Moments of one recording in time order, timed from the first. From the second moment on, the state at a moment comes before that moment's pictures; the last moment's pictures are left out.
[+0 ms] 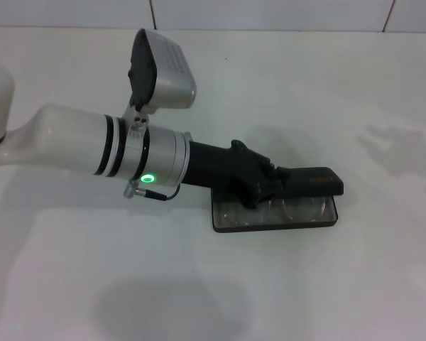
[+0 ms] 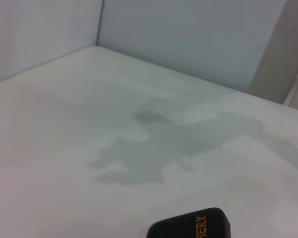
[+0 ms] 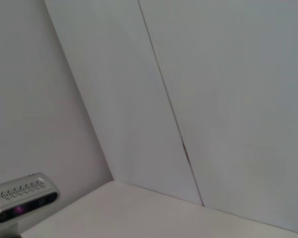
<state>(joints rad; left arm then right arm) -0.74 -2.10 1.47 0.53 1.63 1.16 -1.53 0.33 2.01 -0.64 -1.22 -1.76 -1.68 1.88</state>
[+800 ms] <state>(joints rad) -0.48 -2.09 1.52 1.07 1.54 1.44 -1.59 0.33 2.00 -0.68 -1.15 -1.77 -1.89 1.78</state>
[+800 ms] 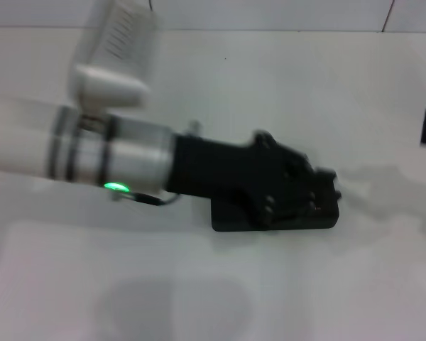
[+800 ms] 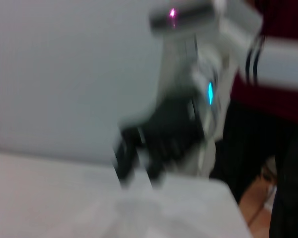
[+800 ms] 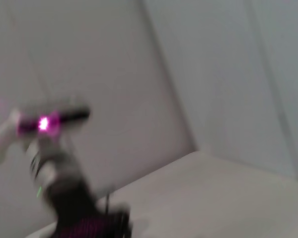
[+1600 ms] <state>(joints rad) -0.27 -2.07 1.18 1.13 1.45 1.88 -1.58 0.37 2.02 -1.04 -0.82 -1.57 -1.99 1.33</state>
